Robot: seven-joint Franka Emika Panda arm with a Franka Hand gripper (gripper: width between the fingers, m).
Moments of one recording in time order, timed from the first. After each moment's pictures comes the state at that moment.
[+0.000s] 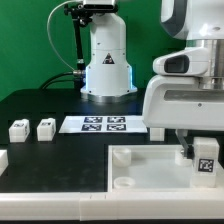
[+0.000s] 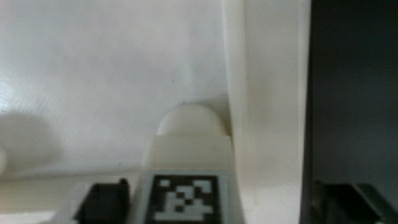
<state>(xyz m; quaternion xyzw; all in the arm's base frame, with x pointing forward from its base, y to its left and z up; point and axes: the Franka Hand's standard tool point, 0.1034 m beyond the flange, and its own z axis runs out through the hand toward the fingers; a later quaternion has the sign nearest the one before) 0.627 0.130 0.061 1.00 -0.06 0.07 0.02</state>
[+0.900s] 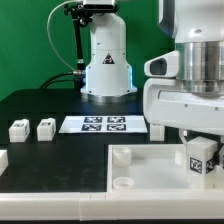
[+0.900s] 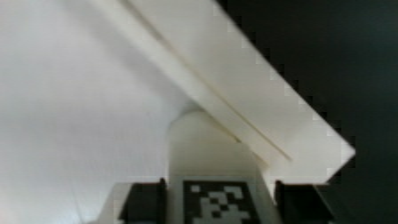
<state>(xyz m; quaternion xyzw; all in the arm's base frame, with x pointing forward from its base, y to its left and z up) 0.633 0.126 0.061 0.85 -0.53 0.03 -0.07</state>
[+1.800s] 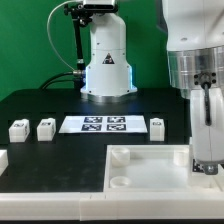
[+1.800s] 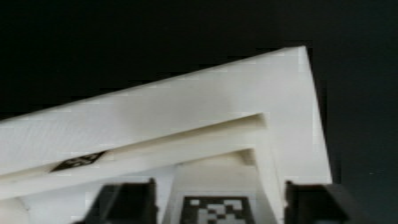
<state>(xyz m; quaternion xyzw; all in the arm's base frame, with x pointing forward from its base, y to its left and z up) 0.641 0.126 0.059 0.61 -0.79 -0.04 -0.06</state>
